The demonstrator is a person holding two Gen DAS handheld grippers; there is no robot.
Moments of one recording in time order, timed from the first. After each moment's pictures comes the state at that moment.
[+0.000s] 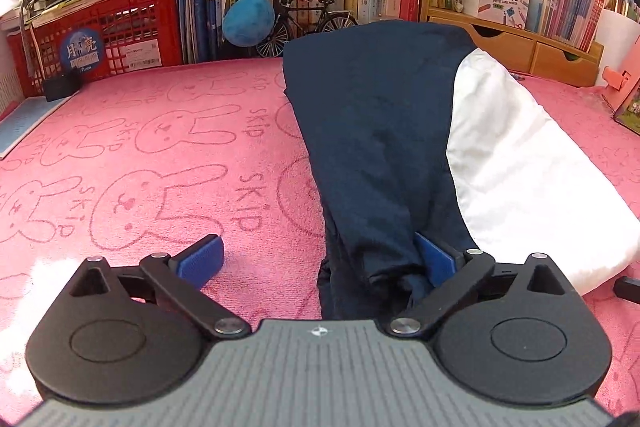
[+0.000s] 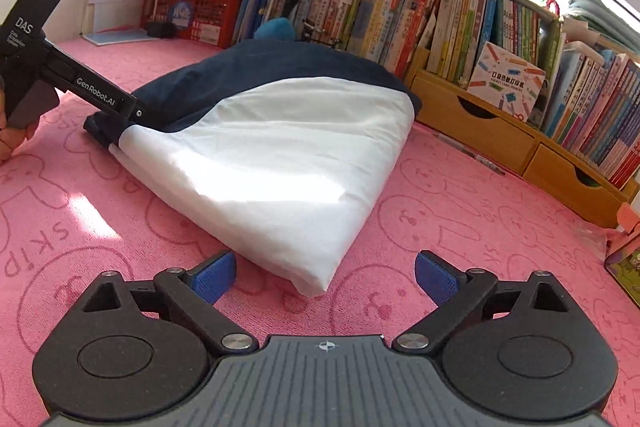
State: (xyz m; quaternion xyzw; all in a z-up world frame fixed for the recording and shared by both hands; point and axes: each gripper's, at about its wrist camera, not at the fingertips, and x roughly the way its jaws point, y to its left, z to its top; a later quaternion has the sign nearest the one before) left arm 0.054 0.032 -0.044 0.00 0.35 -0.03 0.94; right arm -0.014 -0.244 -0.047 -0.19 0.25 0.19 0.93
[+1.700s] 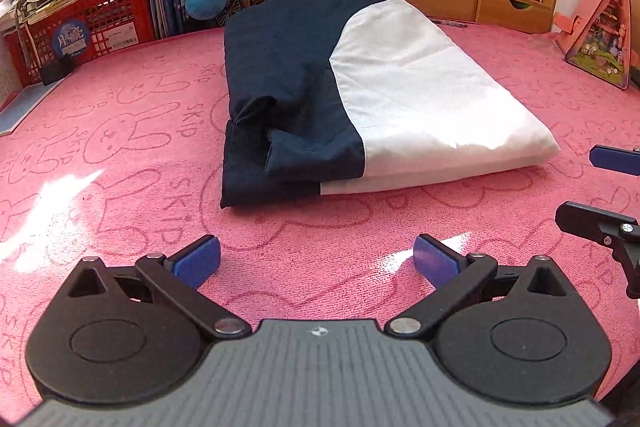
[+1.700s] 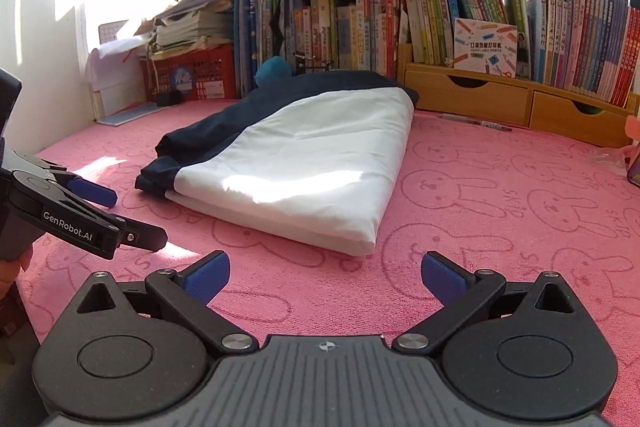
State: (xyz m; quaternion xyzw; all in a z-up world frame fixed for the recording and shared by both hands) left arm -0.024 -0.028 -0.034 0.03 0.39 -0.04 0.92; right arm -0.057 -0.275 -0.047 -0.03 0.26 0.22 0.94
